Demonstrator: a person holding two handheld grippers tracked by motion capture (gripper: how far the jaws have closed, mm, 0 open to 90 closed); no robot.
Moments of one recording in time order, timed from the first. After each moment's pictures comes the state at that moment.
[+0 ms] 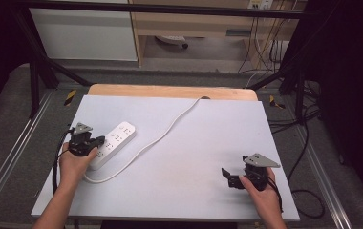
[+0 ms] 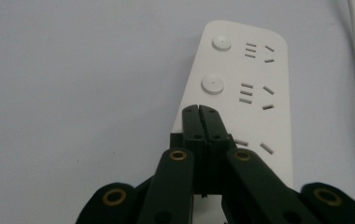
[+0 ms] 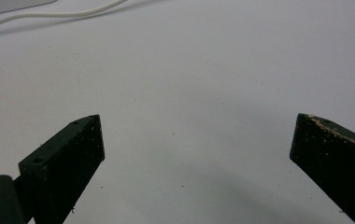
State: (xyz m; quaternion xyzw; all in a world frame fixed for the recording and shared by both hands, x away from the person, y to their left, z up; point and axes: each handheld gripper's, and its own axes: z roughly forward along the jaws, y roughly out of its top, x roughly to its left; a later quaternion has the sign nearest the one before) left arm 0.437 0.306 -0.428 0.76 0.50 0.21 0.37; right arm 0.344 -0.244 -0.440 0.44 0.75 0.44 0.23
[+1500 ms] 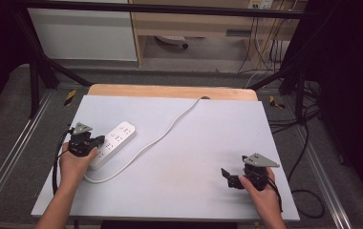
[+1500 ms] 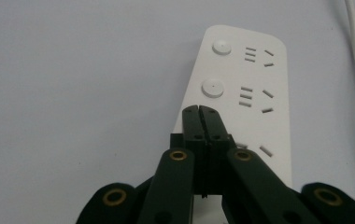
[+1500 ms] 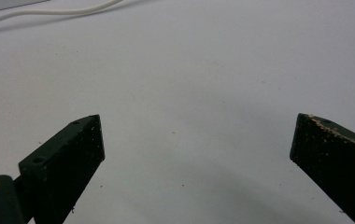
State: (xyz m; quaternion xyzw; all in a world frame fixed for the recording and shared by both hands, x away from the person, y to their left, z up) left arm 0.435 0.306 -0.427 0.75 0.50 0.22 0.38; right arm 0.345 -0.243 -0.442 0.44 0.75 0.43 0.23
